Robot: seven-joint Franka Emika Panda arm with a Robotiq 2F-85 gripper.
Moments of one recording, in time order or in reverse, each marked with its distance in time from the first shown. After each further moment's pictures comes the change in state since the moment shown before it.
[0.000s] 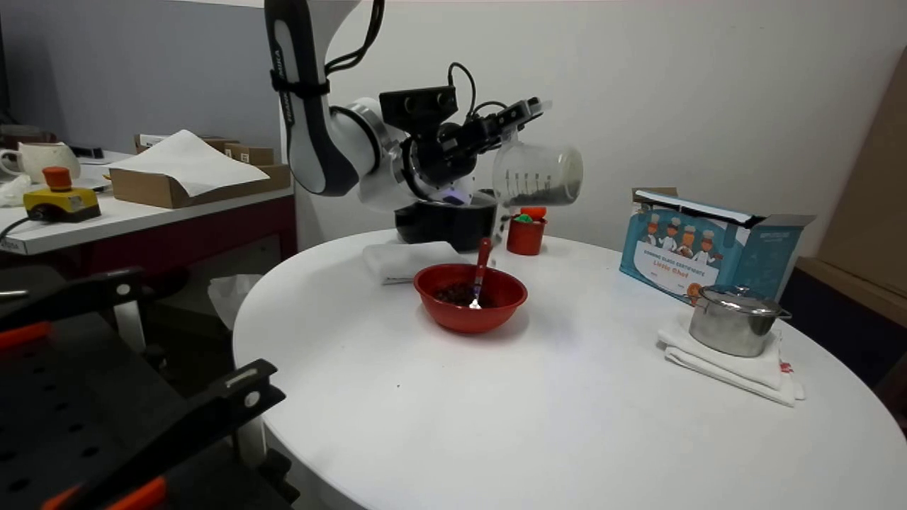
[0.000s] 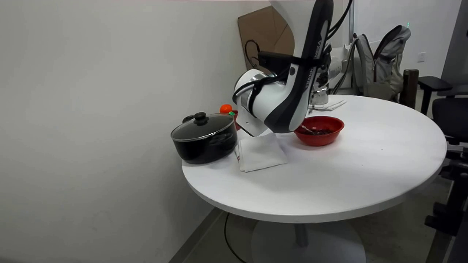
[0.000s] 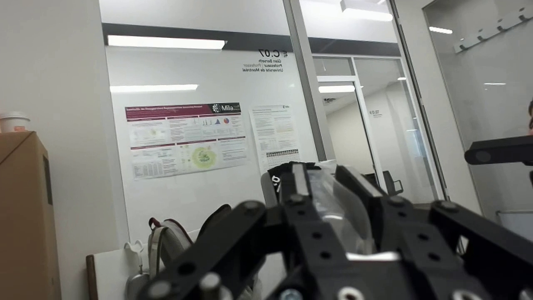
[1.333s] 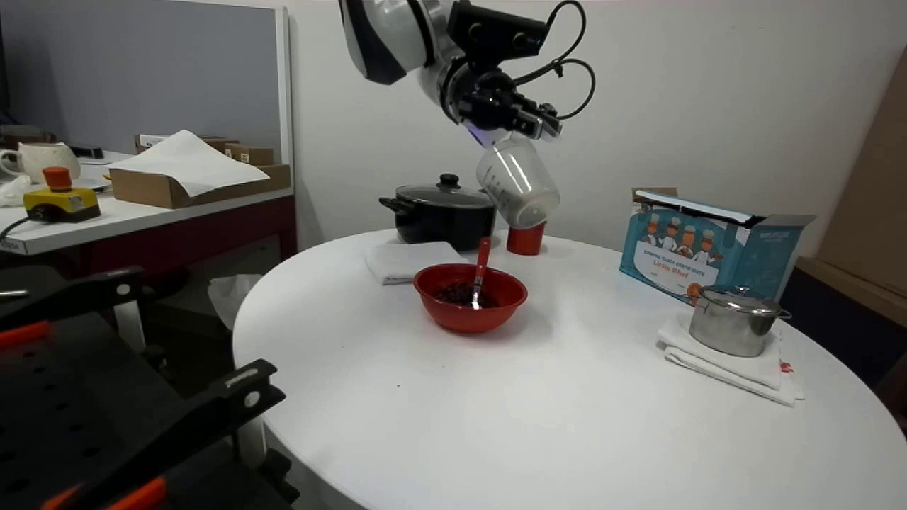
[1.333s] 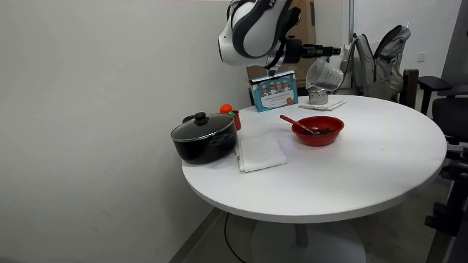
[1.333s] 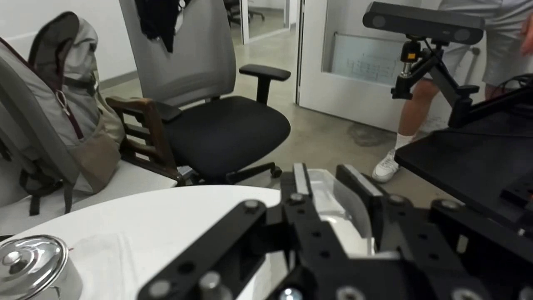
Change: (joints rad) arm -0.228 -0.267 0.118 0.033 0.435 0.334 -0.224
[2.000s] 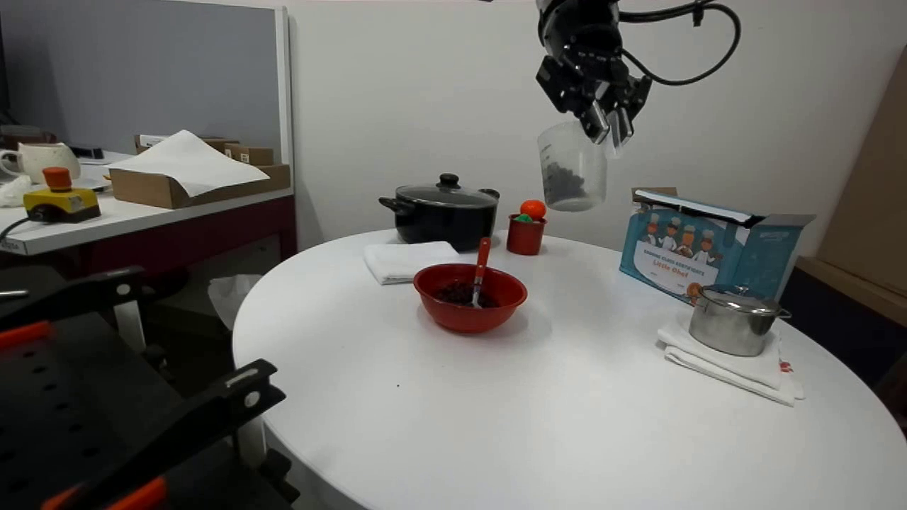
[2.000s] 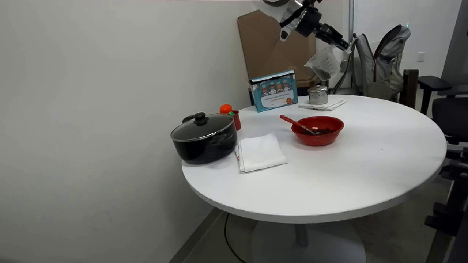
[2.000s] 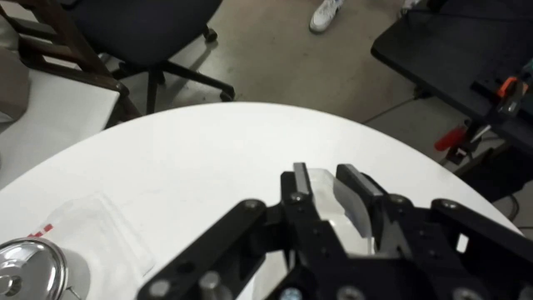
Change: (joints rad) arm -0.198 -0.171 -0.095 0.001 0.361 0.318 -0.144
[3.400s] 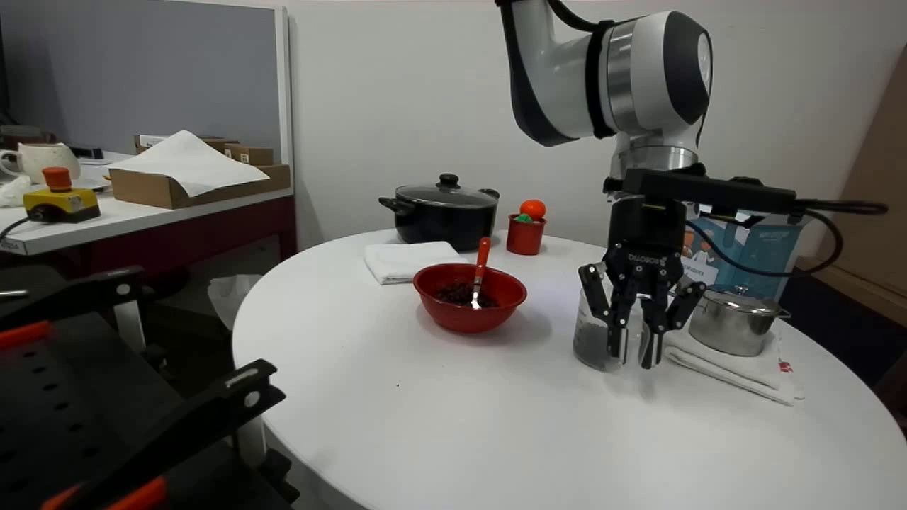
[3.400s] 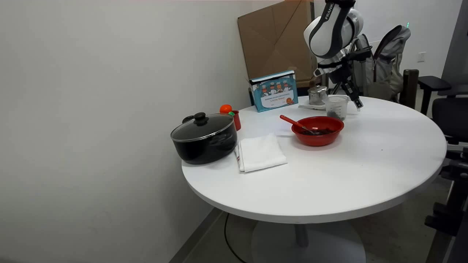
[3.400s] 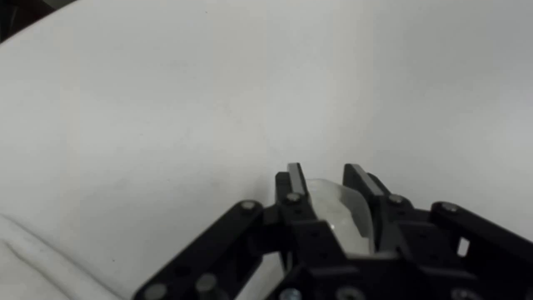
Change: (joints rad) arm -0.131 0.239 -0.176 -0.107 0.262 0.654 -0.007
